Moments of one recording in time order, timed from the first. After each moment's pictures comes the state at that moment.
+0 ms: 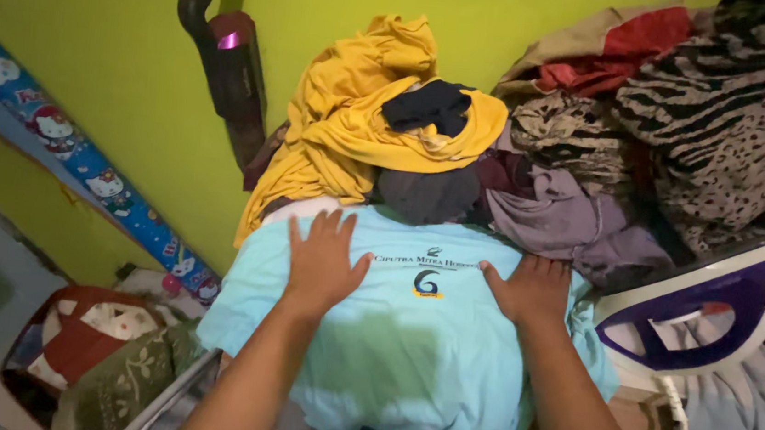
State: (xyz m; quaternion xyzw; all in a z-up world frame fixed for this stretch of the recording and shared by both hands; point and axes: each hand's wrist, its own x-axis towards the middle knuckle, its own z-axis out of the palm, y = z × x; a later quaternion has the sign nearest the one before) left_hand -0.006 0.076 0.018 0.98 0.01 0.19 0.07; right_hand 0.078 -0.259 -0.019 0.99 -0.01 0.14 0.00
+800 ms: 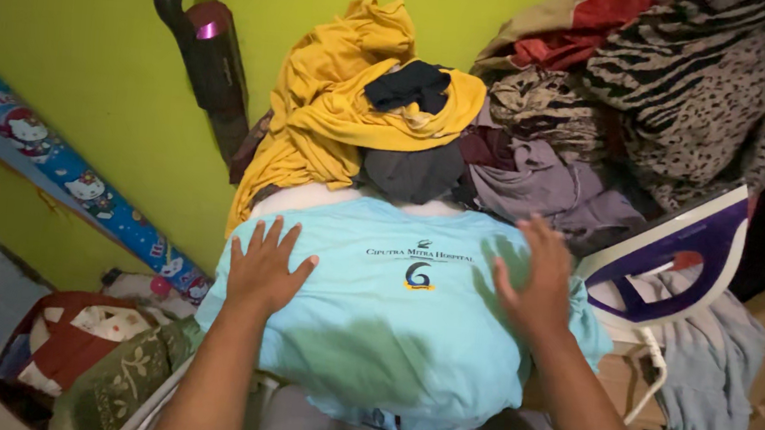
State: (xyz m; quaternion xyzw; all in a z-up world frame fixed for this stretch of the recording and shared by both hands) left_hand -0.056 0.135 0.014 0.99 0.08 0.07 0.08; right_hand -0.019 -0.275 0.026 0.85 0.21 0.42 -0.24
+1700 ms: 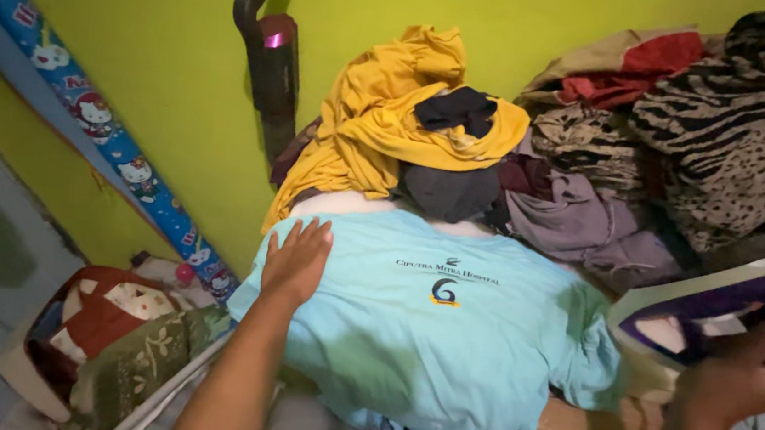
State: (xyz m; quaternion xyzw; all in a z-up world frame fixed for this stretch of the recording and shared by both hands) left_hand -0.039 0.148 -0.011 0.97 0.10 0.09 0.19; right_hand -0.004 -0.433 0.005 0.61 0.05 0.55 -0.57
